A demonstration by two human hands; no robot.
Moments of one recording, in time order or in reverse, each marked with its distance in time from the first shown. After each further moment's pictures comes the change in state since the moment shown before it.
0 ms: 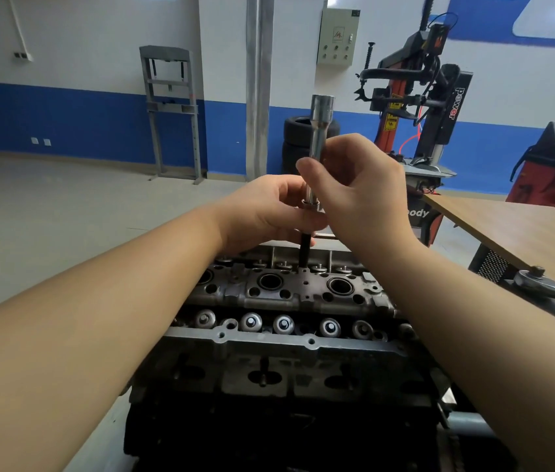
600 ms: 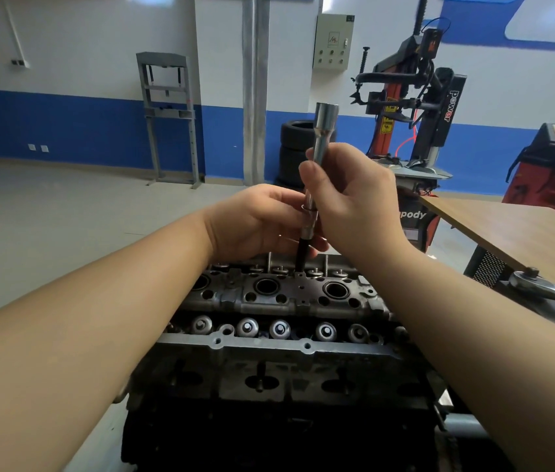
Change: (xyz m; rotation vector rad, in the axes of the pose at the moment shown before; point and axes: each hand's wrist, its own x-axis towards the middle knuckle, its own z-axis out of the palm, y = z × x) left_hand -0.001 -0.004 -0.006 -0.212 -0.162 -0.033; right_hand -0.002 0.002 -0.003 0.019 -0.030 -0.058
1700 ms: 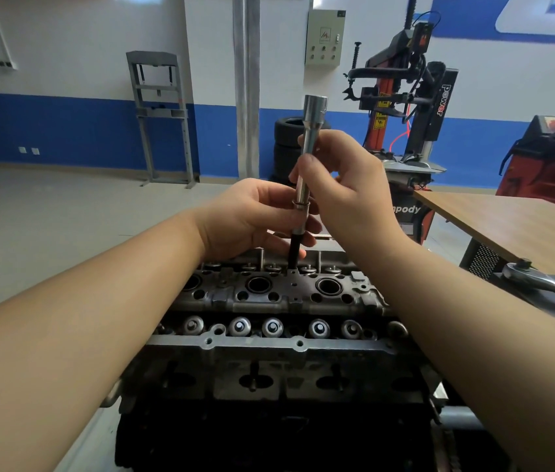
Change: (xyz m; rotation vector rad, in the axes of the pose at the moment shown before) left_hand 0.000 -0.001 -0.003 0.087 0.052 0.041; right_hand 0.005 0.004 -0.003 0.110 -0.038 0.042
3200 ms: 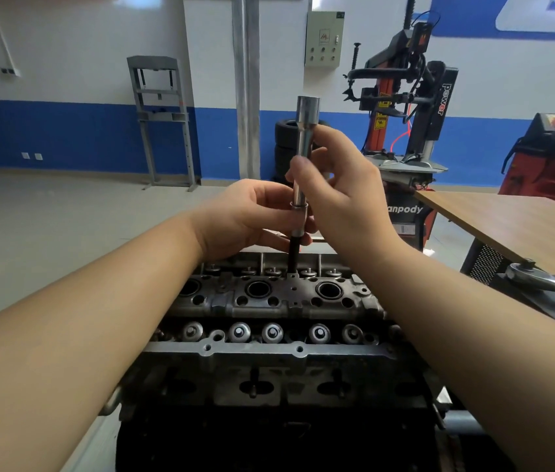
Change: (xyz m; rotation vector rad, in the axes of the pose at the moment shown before) left_hand -0.001 0.006 -0.001 0.068 0.041 -0.001; right_hand -0.001 0.000 0.004 0.023 0.002 0.034
